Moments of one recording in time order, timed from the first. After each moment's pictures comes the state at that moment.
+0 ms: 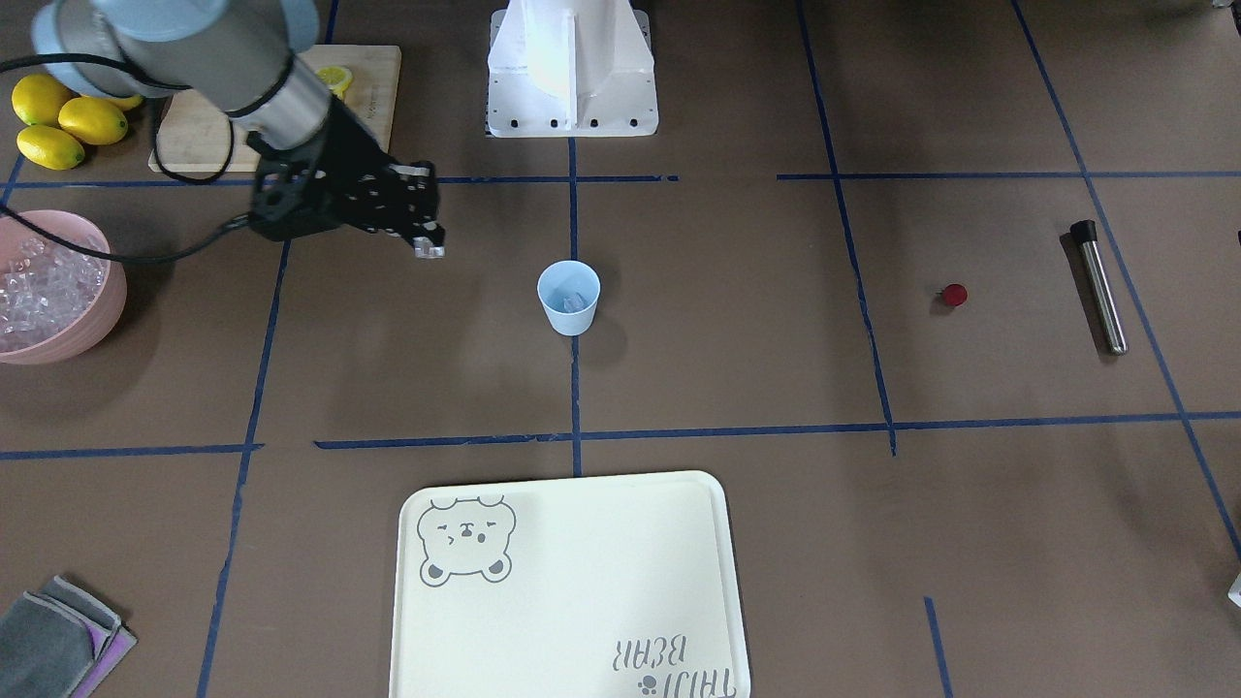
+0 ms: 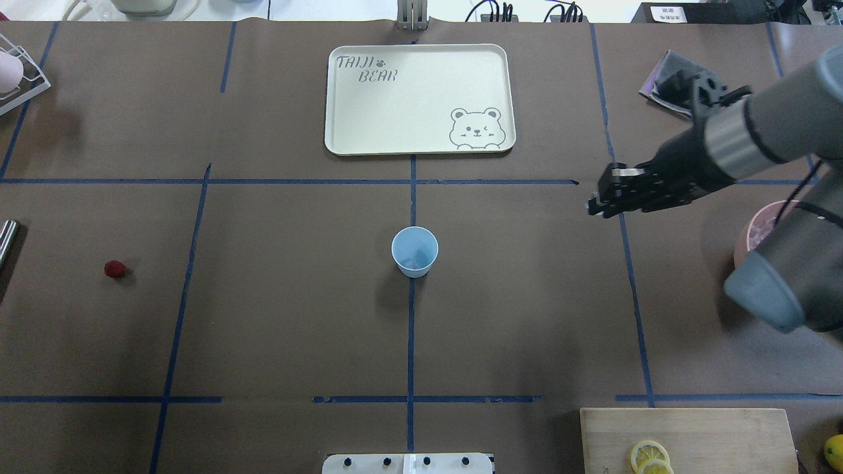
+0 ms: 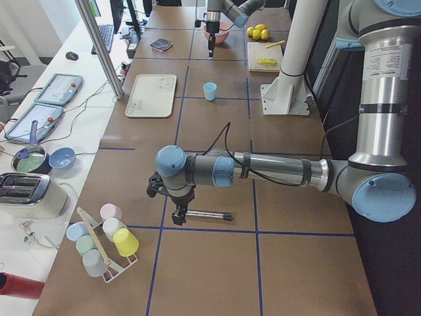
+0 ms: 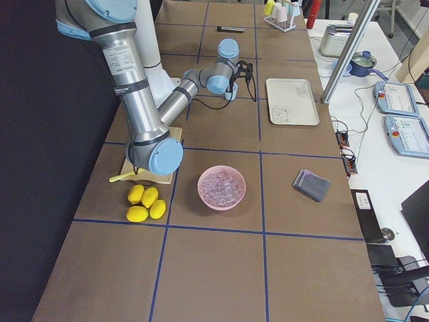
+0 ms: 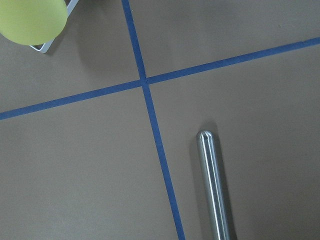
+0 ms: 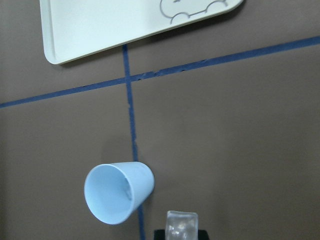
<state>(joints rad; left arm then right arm) -1.50 -1.55 -1.68 -1.51 -2.36 0.17 0.64 -1.11 1.89 -1.21 2.05 1.45</state>
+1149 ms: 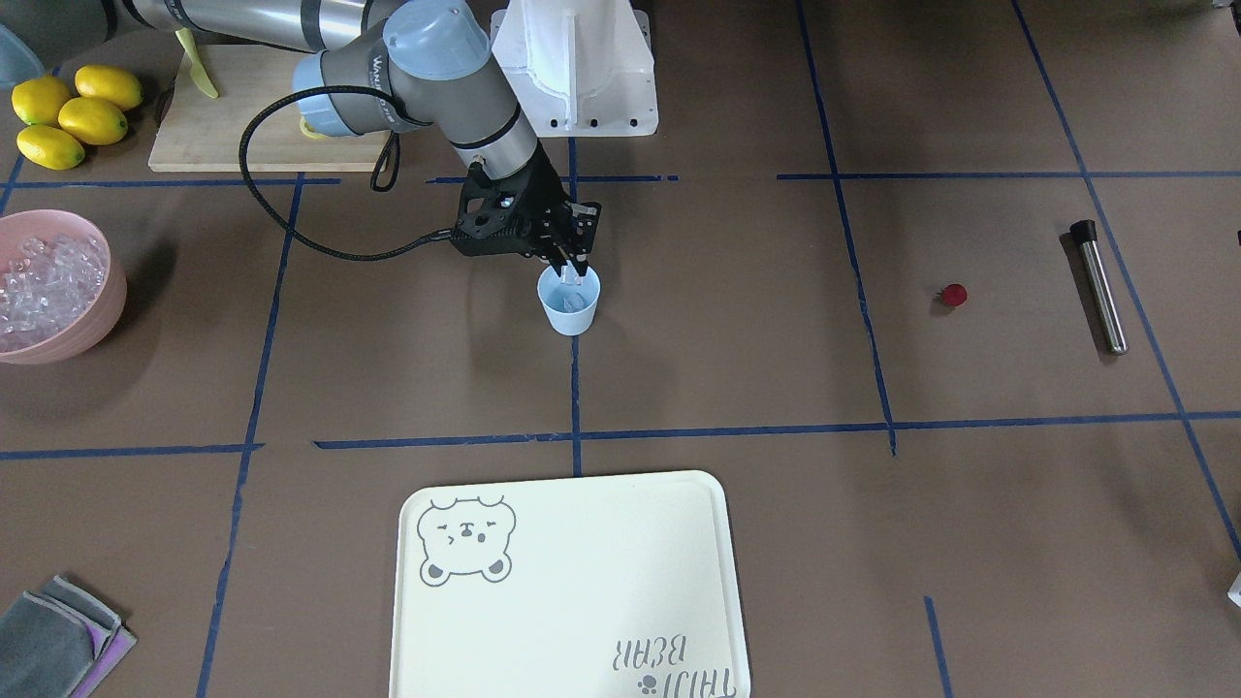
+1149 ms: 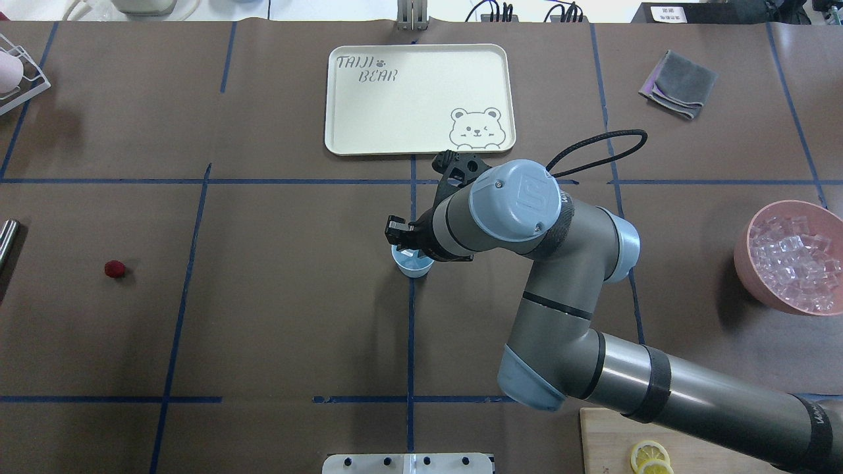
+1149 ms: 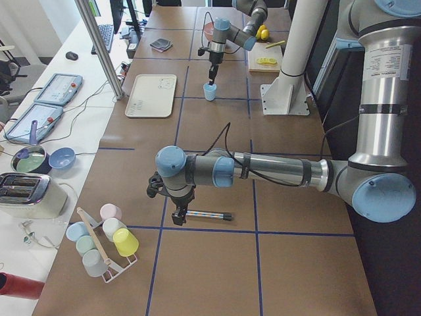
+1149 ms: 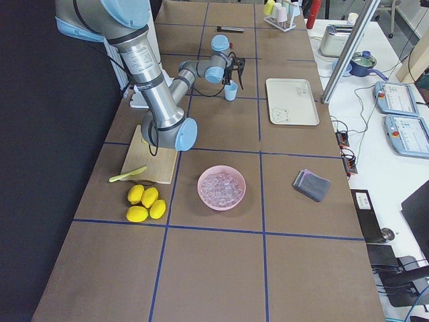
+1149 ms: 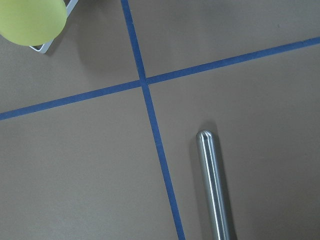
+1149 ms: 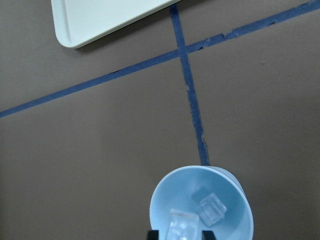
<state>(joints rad) -1.50 -1.55 -1.67 -1.51 -2.36 0.18 0.48 -0.93 1.69 -1.21 1.83 1.56</state>
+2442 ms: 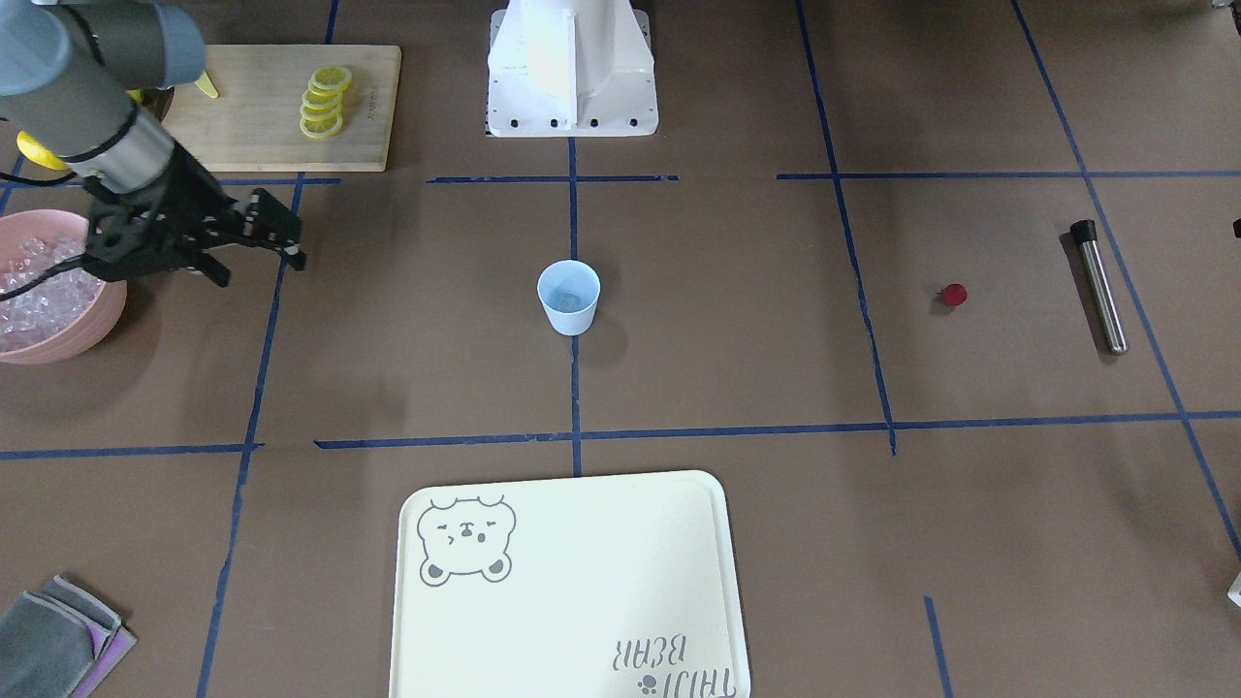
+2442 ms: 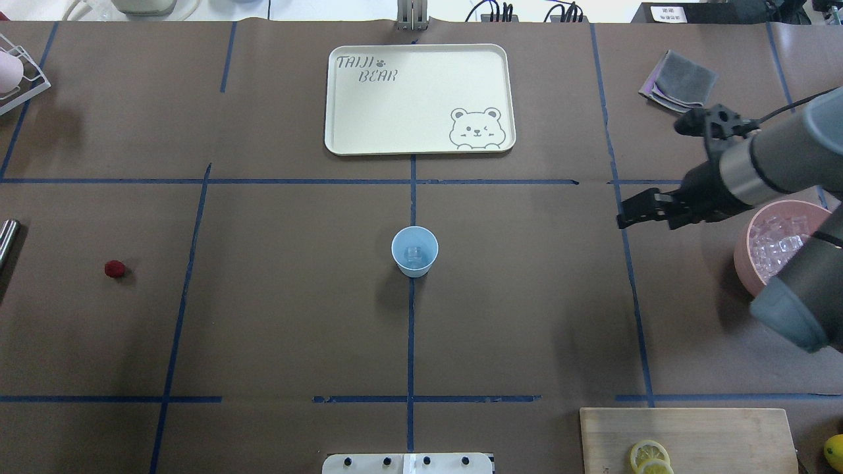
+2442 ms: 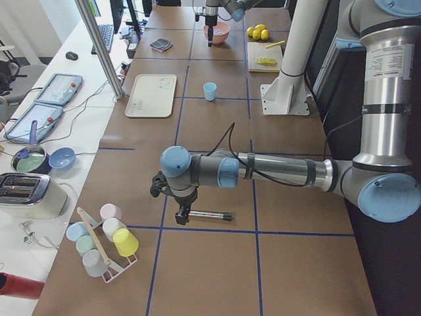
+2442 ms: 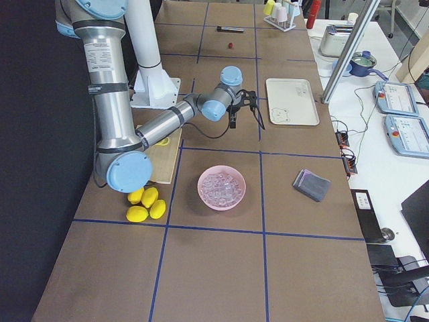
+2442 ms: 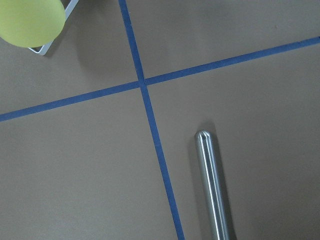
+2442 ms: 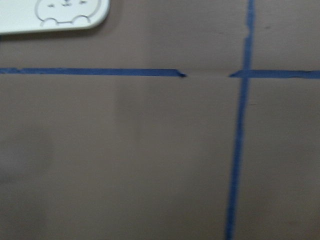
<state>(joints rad) -1.50 -1.50 -1.72 -1.53 -2.39 0.17 0.91 -1.53 1.96 -1.21 2.23 0.88</state>
